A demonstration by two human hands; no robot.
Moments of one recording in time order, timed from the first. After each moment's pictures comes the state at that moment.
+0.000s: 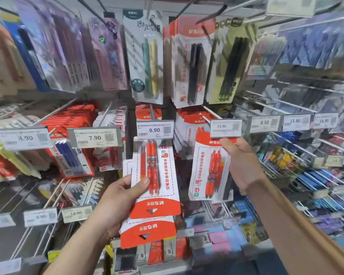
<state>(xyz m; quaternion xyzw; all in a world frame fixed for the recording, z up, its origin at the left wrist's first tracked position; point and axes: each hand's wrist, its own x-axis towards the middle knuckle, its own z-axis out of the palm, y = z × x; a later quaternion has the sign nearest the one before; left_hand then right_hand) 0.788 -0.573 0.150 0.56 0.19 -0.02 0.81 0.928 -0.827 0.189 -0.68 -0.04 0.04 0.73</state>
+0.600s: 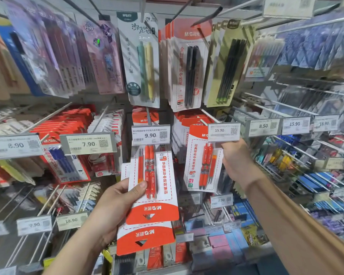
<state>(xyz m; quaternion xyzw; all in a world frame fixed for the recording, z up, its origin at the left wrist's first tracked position) 0.796 -0.572 0.149 0.55 0.20 -0.02 0.81 0.974 -0.821 0.183 -0.73 0.00 0.00 0.68</state>
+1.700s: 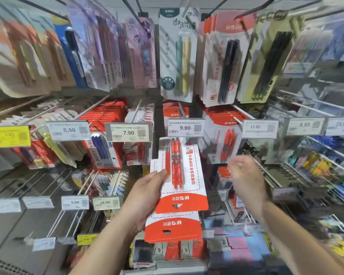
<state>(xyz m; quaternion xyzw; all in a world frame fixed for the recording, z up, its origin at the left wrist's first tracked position) 0.785 -0.575 0.153 0.57 0.25 0.00 0.79 0.911 -0.791 0.134 -0.84 -0.05 -0.04 0.54</state>
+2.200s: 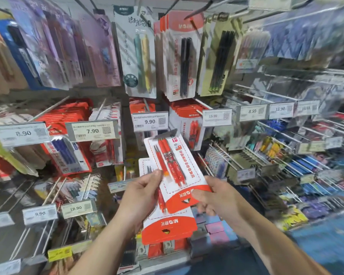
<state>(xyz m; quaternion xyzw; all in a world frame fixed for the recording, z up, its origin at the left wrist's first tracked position) 0.784 -0.619 0.136 0.62 0.18 -0.01 0.76 0.831 -0.833 0.132 -0.75 -0.10 0.22 0.61</state>
